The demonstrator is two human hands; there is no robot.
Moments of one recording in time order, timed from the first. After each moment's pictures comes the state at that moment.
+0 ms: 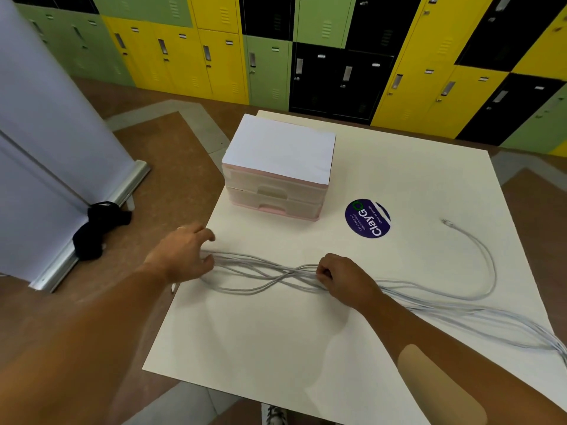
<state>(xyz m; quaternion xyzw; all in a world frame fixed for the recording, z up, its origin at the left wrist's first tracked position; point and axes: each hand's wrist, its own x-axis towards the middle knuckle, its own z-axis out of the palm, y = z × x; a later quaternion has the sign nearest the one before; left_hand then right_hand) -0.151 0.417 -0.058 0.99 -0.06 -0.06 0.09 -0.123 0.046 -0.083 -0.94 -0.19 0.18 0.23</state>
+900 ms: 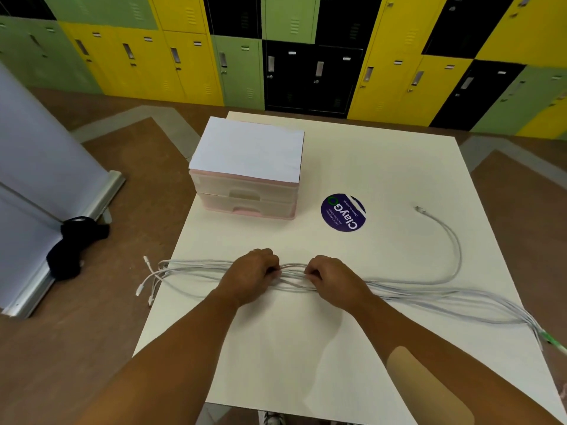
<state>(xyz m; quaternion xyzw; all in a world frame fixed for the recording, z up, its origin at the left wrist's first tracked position) -0.140 0.250 -0.093 0.94 -0.16 -0.08 0.28 -0.133 0.024 -0.079 -0.94 -0.15 0.18 0.26</state>
